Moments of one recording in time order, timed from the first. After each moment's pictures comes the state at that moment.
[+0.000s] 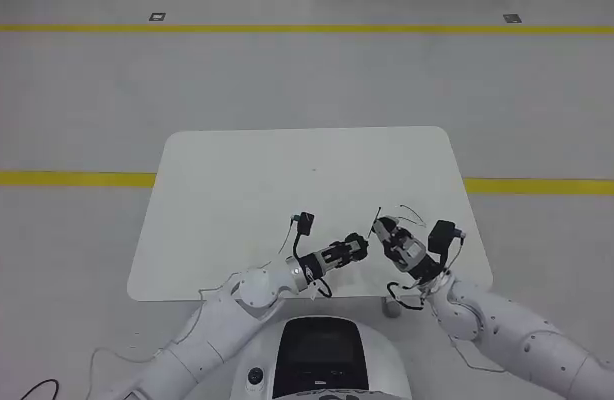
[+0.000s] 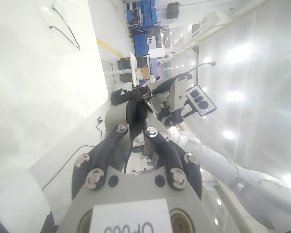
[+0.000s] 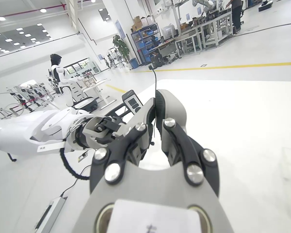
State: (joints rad) left arm 1.26 -1.29 -0.76 -1.33 -0.25 -0.34 -0.41; right arm -1.20 -0.73 0.47 -1.52 -0.57 -0.34 -0.75
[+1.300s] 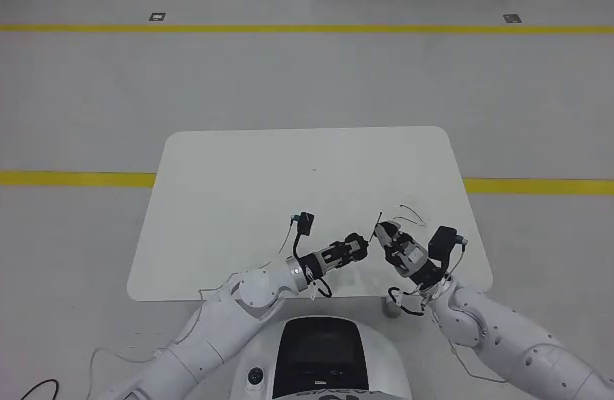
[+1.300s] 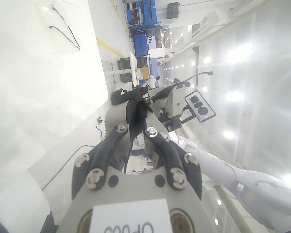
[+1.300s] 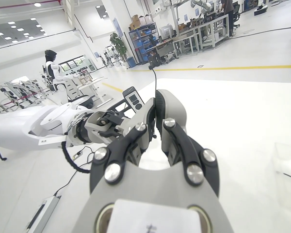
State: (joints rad) left arm 1.26 -1.29 -0.76 -1.33 -0.25 -0.34 -0.41; right arm -1.35 -0.75 0.65 -1.55 -0.67 -0.34 -0.69
